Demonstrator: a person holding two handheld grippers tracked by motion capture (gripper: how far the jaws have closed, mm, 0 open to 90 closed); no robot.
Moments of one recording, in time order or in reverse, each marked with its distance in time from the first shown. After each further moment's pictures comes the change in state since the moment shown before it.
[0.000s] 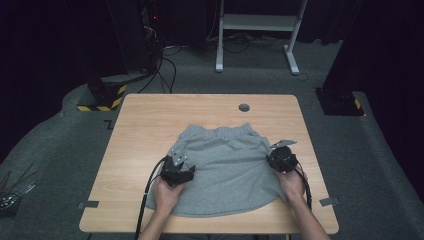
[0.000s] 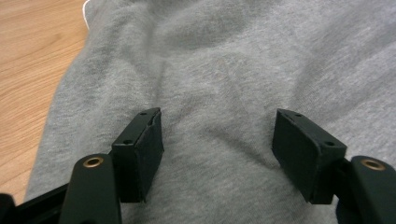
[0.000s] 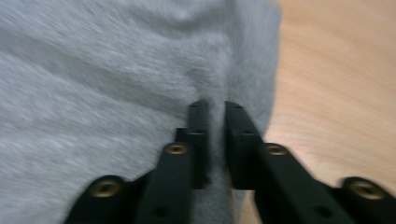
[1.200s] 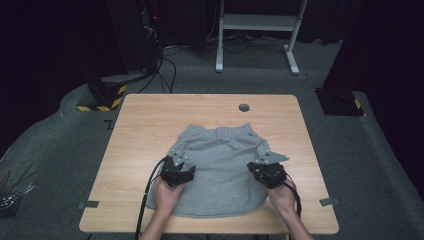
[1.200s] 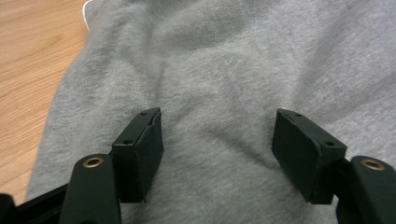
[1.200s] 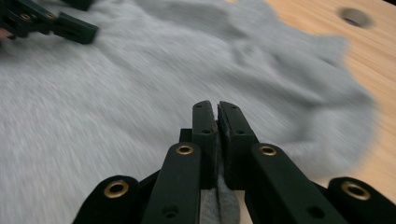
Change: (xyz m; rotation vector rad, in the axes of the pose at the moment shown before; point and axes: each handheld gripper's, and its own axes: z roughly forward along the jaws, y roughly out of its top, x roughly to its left) left arm -0.001 0.000 0.000 0.001 0.002 0.002; right arm 0.078 0.008 -0.056 -0.205 0.181 -0.172
